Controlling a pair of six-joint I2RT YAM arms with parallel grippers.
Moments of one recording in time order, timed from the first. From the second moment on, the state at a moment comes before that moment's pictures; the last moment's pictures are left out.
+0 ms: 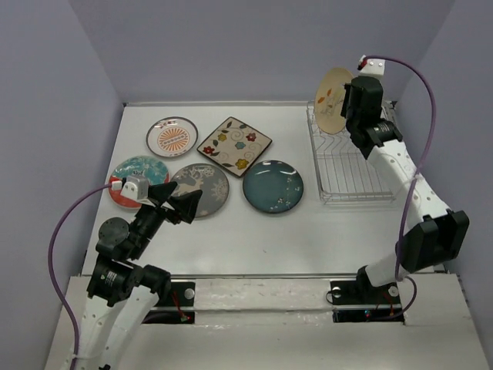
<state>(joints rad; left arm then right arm) -0.37 0.27 0.61 -0.26 0.14 -0.38 0.27 1.48 1.51 -0.27 0.50 0.12</state>
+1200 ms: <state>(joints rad) -0.39 0.26 0.61 -0.26 0.05 -0.41 0.35 1.93 1.79 -0.36 0.73 -0.17</state>
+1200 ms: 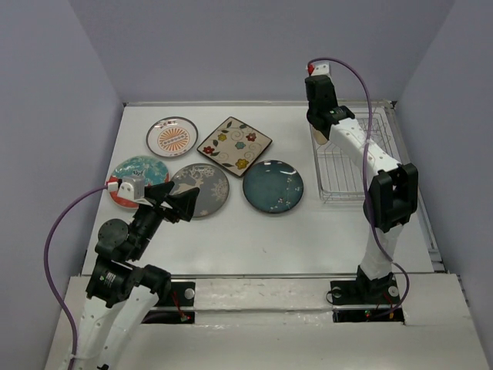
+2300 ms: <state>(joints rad) -0.39 0.26 0.61 -0.26 0.06 -0.41 0.41 1.99 1.79 -0.29 0.80 -0.17</state>
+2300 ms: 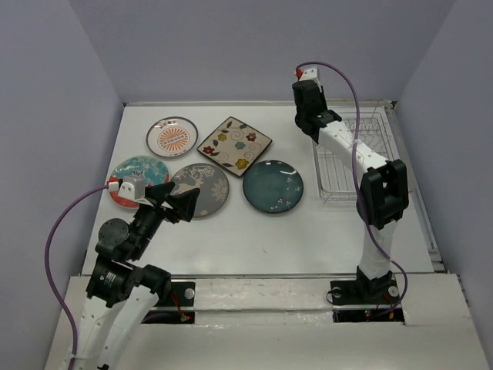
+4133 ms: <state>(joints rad) -0.36 0.30 0.61 -0.30 0.00 -0.41 0.92 1.74 0.96 0.31 0.10 0.95</state>
